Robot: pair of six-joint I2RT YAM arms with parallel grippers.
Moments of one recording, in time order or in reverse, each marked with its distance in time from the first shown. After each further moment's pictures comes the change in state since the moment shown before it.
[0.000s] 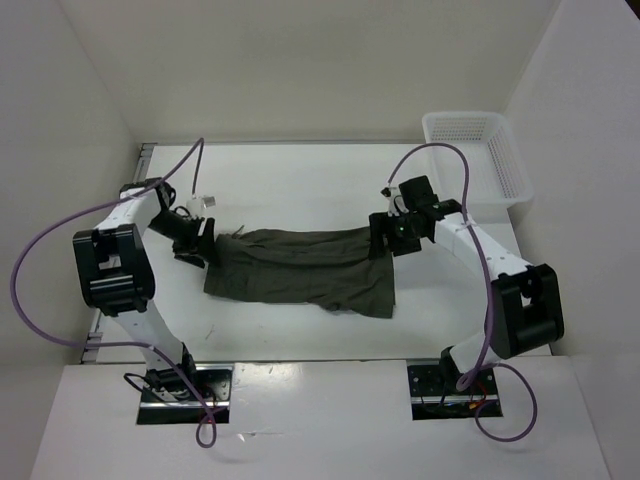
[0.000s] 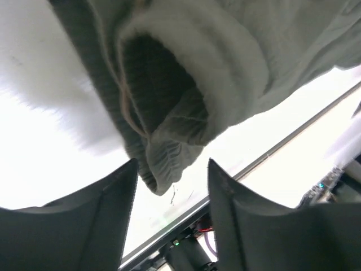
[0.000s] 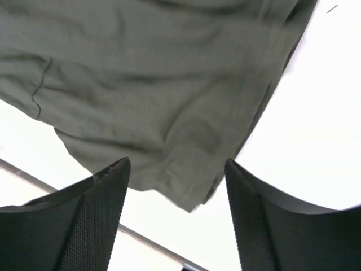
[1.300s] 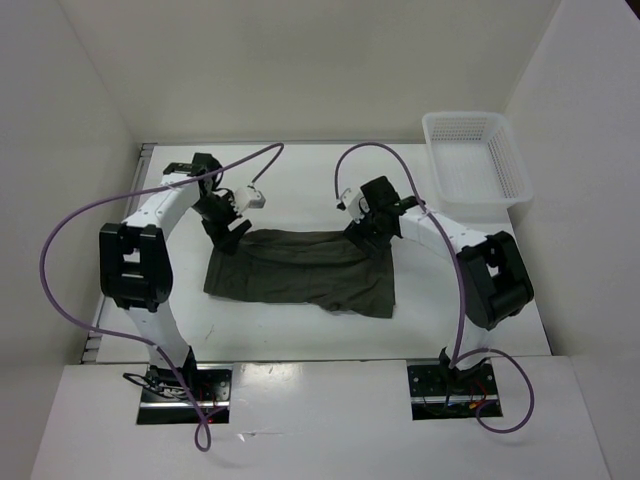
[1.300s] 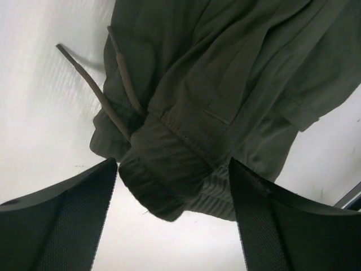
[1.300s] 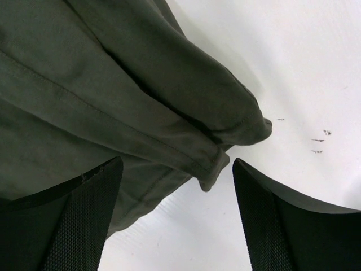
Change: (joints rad) left arm -0.291 0.000 0.185 0.049 -0.220 0.504; right arm 0.170 0.199 0.102 0.139 0.282 -0.604
